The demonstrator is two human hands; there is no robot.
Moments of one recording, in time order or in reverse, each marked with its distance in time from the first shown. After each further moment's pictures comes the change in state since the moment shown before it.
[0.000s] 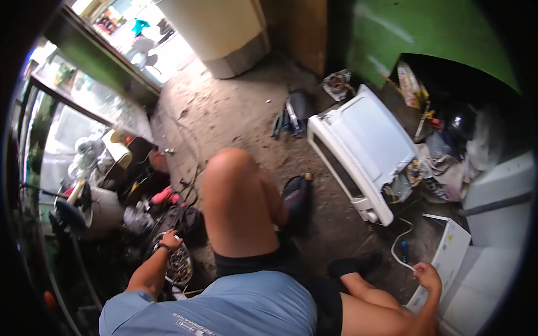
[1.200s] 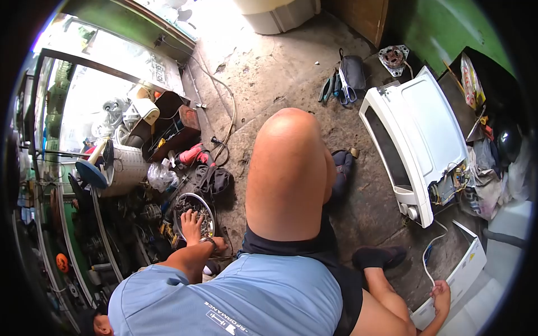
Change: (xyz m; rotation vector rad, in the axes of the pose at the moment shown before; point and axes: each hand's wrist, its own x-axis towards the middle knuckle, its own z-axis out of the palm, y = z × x) left_hand -0.032 -0.047 0.226 0.524 -0.623 0.520; right_hand -0.027 -0.004 0.012 0.123 0.121 0.075
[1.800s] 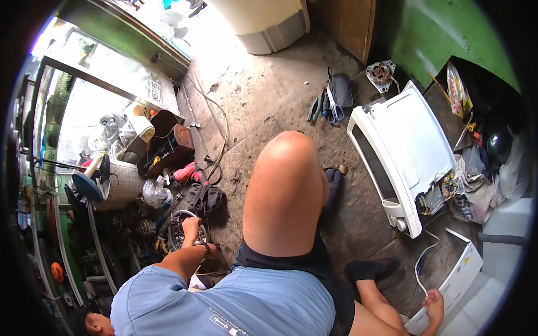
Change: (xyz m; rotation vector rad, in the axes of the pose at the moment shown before) left_hand -0.033 -0.077 -0.110 -0.229 1.197 -0.246; right_hand 0.004 0.028 -0.002 0.054 0.040 0.029
